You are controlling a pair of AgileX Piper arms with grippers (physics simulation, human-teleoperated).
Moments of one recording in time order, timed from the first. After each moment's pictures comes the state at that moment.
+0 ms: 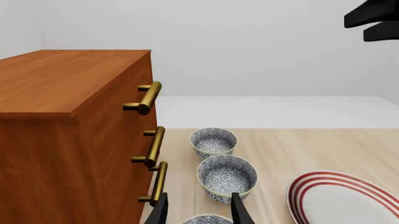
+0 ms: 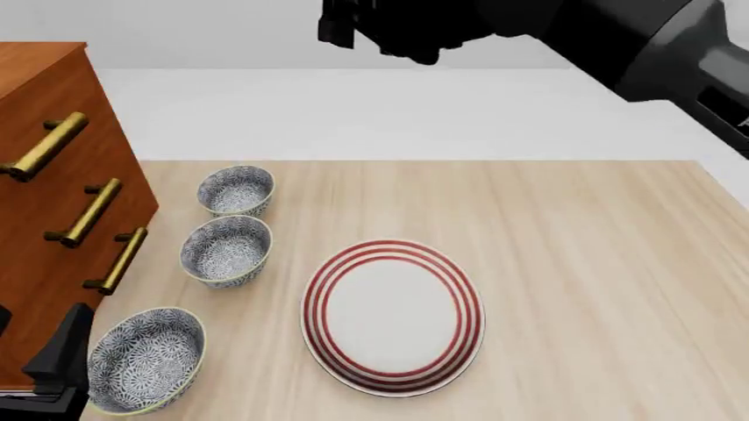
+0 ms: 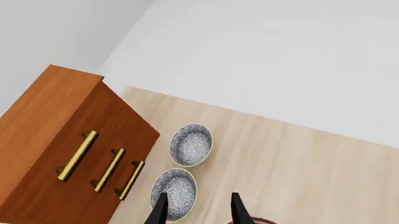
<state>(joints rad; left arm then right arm) 0.00 0.00 0.00 0.00 0.00 0.65 1.76 -1.92 0.68 0.38</state>
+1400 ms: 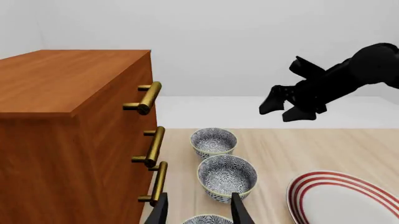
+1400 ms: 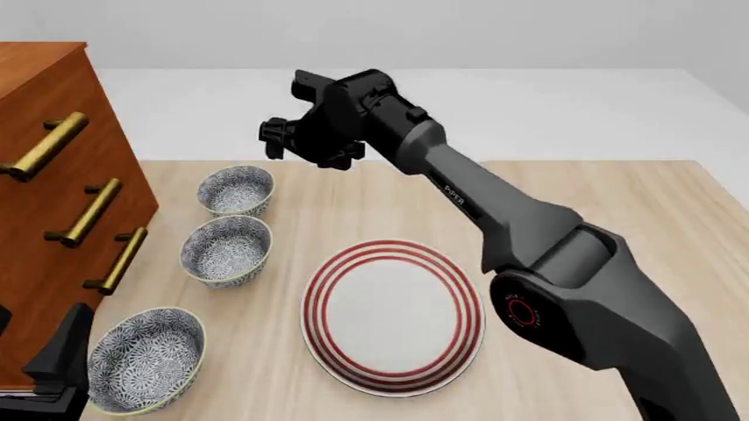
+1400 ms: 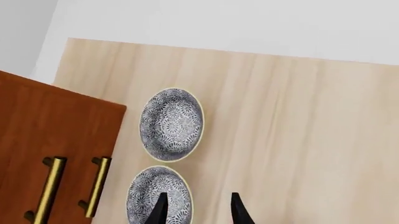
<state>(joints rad) 0.00 0.00 0.00 0.00 0.00 0.70 2.43 -2.49 0.90 0.57</state>
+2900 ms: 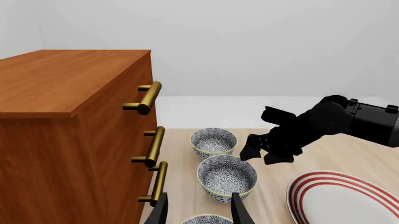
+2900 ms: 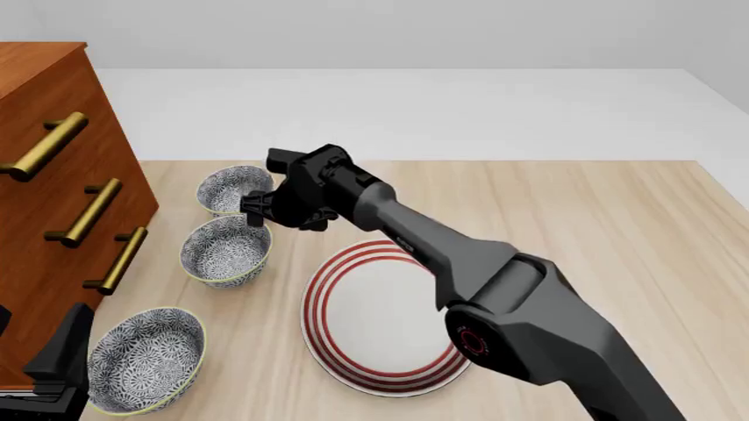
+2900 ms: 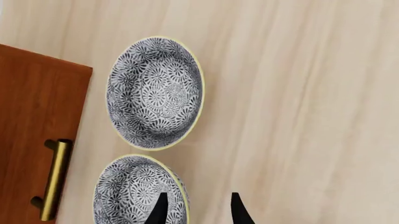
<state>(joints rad) 0.00 0.00 0.00 0.00 0.00 0.78 2.62 -2.50 0.87 0.61</state>
